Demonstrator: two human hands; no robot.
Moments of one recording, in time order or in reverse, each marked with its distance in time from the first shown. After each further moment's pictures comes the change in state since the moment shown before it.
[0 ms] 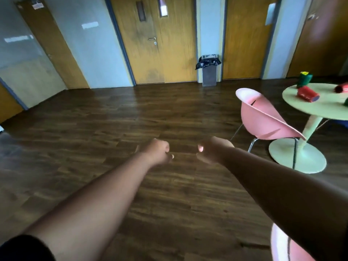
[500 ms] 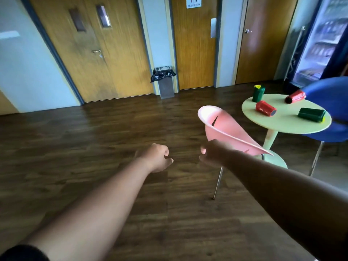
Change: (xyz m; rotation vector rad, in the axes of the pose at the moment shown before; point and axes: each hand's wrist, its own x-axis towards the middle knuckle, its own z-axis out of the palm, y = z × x) left_hand 0.328 0.127 -0.037 -0.021 -0.060 0.253; right_hand 0.224 0.196 -0.084 0.001 0.074 0.284
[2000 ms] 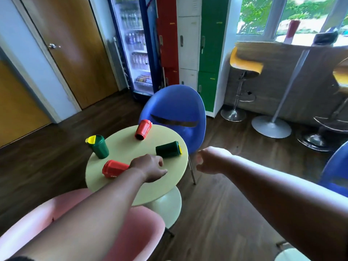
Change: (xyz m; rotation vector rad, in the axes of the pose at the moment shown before) left_hand 0.535 0.695 0.046 0.282 -0.155 0.914; right_hand 0.152 0.688 -0.116 0.055 0.002 0.822
